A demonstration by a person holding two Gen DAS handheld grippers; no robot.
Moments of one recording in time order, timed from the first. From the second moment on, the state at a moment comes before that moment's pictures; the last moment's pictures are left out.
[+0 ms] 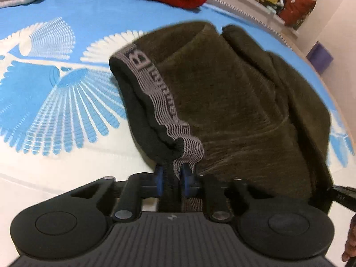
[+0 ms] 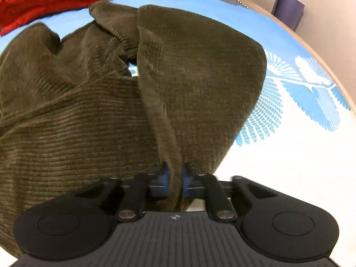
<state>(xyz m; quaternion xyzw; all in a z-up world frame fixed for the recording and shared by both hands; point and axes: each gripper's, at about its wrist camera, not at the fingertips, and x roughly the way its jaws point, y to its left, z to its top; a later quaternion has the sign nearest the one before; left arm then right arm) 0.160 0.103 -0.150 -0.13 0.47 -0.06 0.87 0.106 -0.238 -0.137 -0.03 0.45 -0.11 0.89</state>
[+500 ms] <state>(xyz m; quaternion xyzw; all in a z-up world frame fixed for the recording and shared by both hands) 0.066 0.227 -0.066 -0.09 0.43 0.13 0.89 0.019 -0.108 -0.111 -0.08 0.50 0.17 0.85</state>
